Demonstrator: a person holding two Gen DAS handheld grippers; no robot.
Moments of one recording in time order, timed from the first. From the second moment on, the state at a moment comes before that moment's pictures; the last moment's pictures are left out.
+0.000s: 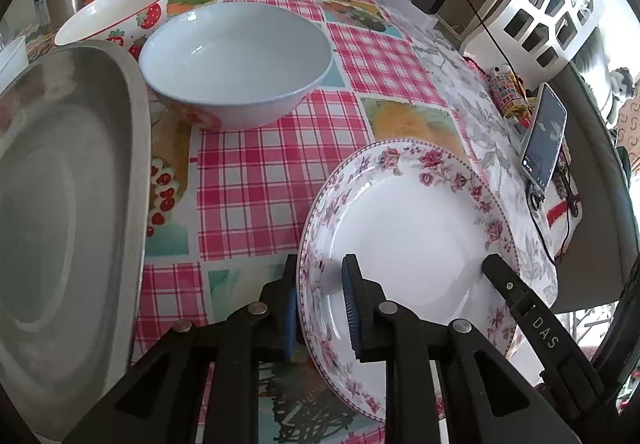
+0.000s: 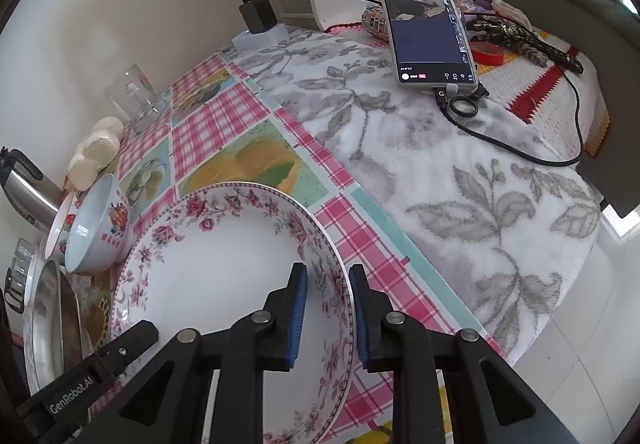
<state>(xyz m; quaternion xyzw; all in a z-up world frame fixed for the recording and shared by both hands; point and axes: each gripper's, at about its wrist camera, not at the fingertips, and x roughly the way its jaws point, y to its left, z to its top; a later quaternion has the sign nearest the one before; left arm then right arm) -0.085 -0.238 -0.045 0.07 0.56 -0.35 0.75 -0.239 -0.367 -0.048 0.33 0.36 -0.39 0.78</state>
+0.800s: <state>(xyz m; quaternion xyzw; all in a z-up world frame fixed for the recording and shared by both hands) -0.083 -0.229 -0.008 0.04 0.52 -0.39 0.76 -0.250 -0.360 -0.021 0.34 0.31 -0.39 0.80</state>
